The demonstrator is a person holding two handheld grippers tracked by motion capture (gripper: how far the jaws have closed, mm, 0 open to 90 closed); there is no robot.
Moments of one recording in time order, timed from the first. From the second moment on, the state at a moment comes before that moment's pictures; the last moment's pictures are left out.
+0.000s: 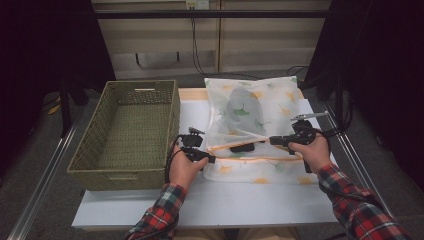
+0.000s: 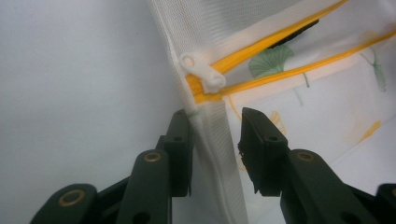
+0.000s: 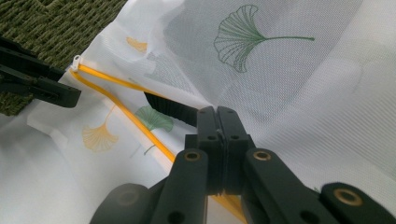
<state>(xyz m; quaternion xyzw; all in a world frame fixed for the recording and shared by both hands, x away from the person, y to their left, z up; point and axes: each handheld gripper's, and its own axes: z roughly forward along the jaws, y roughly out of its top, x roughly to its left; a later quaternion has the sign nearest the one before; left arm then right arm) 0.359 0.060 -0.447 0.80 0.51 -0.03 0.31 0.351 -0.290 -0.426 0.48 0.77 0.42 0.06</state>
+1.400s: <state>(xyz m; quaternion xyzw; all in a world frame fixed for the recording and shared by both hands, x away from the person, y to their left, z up) 0.356 0.061 -0.445 0.80 0.51 -0.06 0.33 0.366 -0.227 -0.434 0.44 0.81 0.39 0.07</state>
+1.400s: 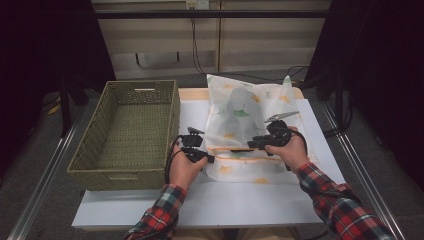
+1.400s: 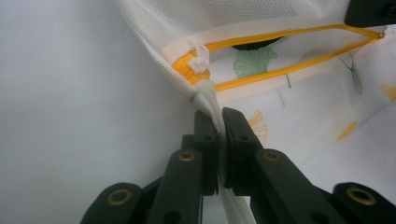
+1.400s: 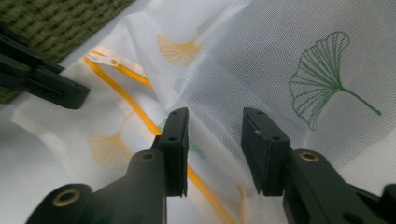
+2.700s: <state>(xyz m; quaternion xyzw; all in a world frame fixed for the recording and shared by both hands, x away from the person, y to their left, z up) 0.354 0.062 -0.442 0.80 0.50 -0.06 0.33 0.360 -0.212 -0.450 0.44 0.81 0.38 0.05</state>
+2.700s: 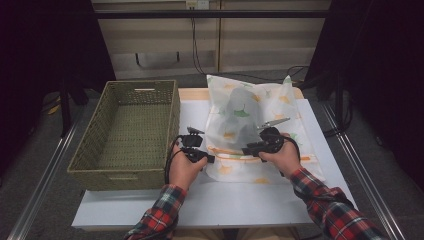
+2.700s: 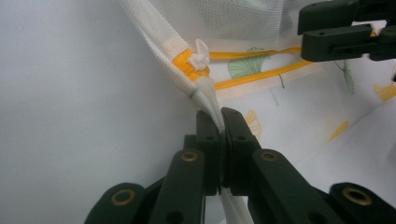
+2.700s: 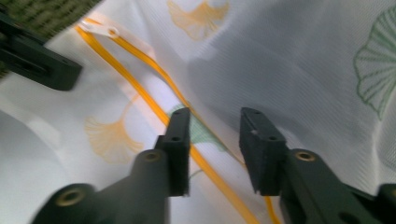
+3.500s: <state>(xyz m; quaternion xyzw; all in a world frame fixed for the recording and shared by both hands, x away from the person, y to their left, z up) 0.348 0.059 -0.440 0.80 0.50 -0.07 0.34 0.368 -0.182 -0.432 0.42 0.82 0.38 0.05</state>
